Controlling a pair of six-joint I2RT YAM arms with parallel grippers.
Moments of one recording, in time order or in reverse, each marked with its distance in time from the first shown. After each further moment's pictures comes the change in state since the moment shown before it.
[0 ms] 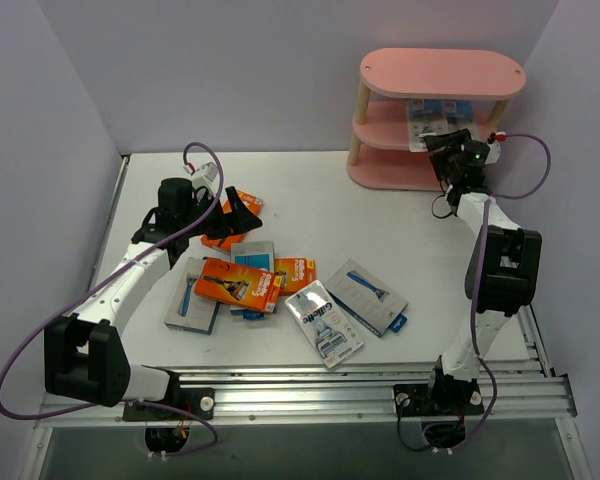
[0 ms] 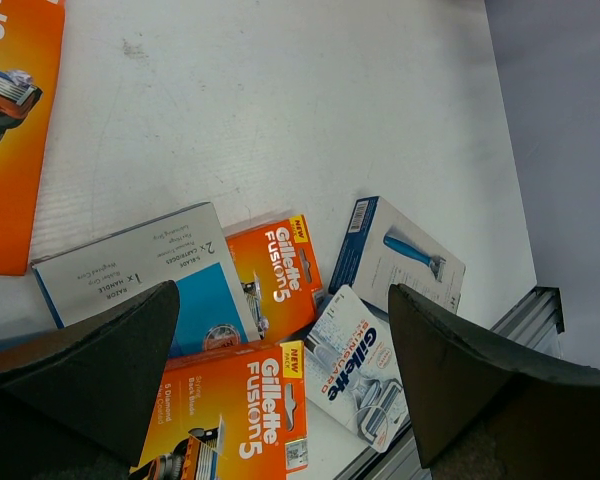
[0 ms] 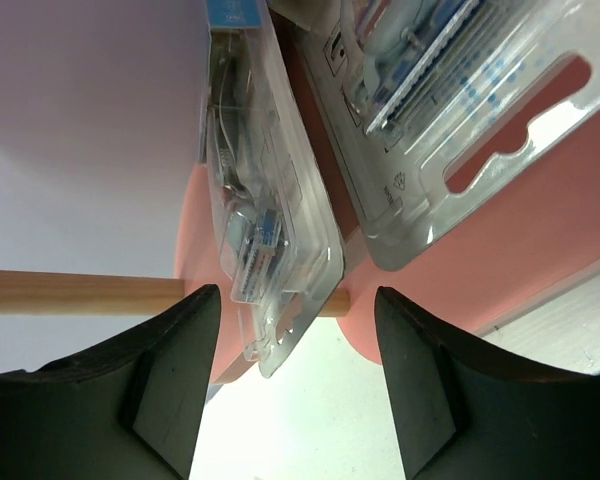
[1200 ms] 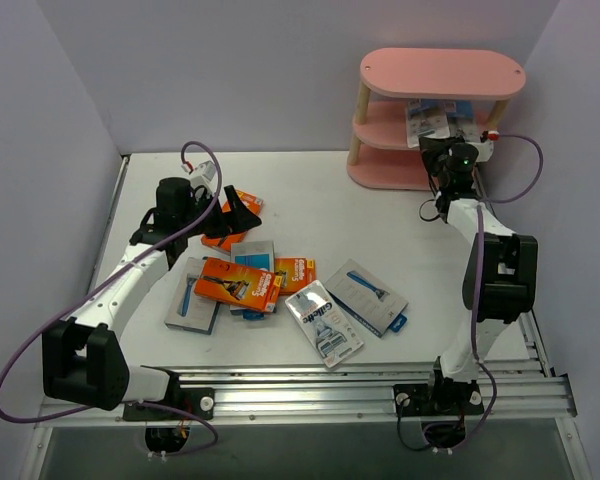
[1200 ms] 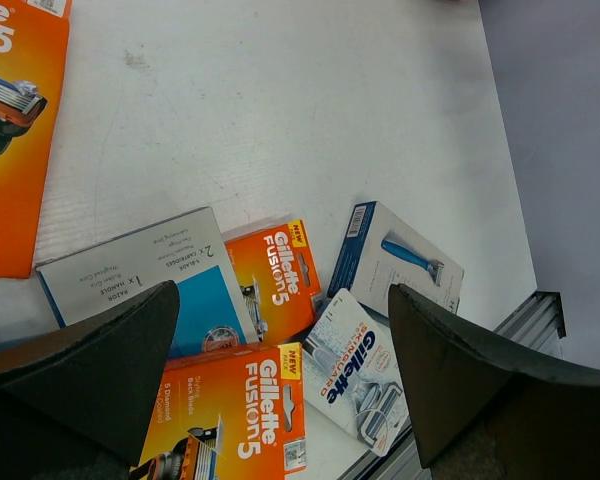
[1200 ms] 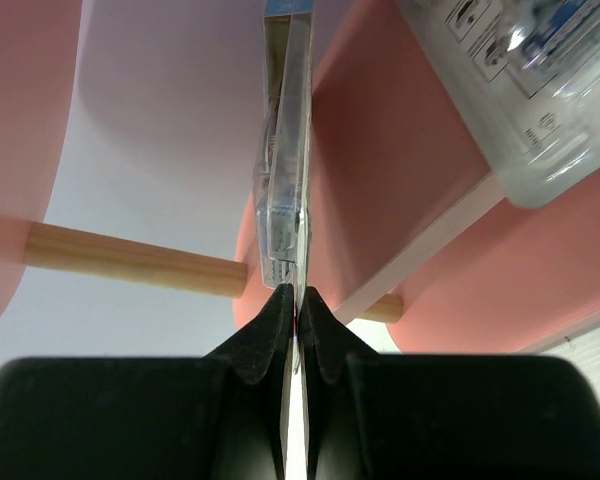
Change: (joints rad) left arm 0.000 -0.020 0.000 0.002 -0.009 0.000; right arm 0.077 -0.077 -0.090 0.141 0.091 0.003
